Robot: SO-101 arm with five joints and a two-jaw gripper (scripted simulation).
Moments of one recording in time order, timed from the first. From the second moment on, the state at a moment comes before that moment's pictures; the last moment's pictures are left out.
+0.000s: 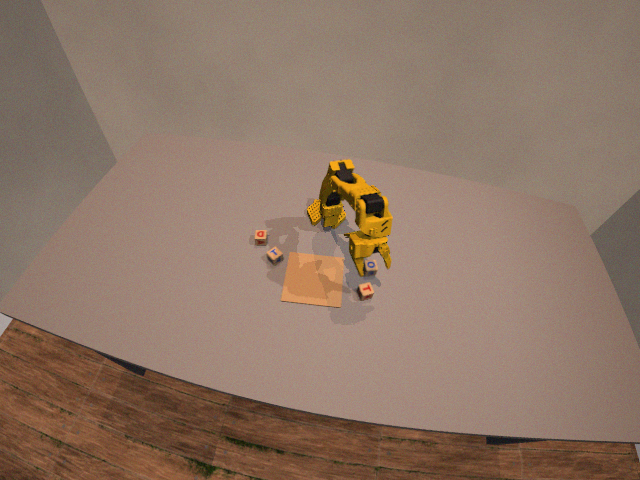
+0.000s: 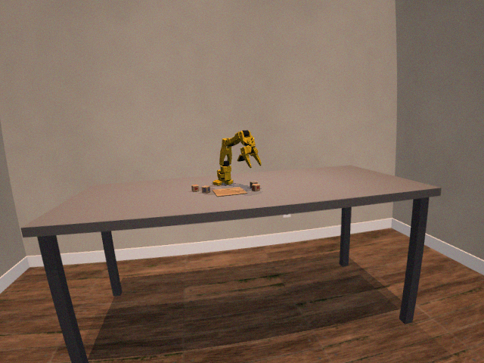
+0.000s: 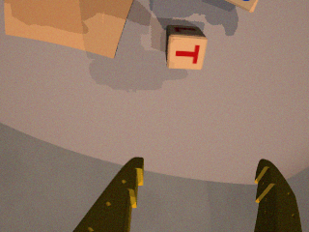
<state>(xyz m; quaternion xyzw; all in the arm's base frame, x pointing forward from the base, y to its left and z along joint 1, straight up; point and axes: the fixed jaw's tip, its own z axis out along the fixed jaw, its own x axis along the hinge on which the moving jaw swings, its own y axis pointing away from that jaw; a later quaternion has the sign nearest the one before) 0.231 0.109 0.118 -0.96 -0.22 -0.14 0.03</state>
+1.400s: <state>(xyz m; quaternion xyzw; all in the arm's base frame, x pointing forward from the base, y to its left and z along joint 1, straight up) 0.224 0.108 0.054 -0.97 -0.23 0.00 0.00</state>
